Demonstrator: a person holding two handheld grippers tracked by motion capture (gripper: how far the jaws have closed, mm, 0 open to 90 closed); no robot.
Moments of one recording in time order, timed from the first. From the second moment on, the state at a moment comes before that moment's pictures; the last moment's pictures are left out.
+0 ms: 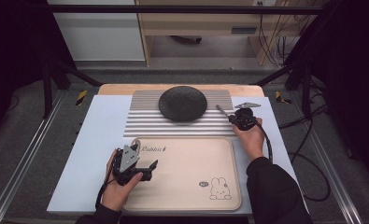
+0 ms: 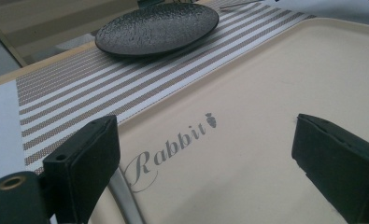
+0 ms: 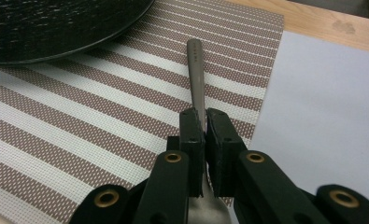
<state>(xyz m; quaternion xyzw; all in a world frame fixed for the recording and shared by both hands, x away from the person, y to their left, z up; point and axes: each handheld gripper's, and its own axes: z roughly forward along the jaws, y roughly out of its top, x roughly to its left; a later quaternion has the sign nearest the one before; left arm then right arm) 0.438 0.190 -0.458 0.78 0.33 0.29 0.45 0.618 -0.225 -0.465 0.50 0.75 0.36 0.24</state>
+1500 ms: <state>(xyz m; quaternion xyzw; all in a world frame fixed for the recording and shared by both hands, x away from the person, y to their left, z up) 0.464 0.144 -0.427 0.78 0.23 0.38 0.44 0.535 -0.181 -0.386 0.32 0.85 0.39 0.17</state>
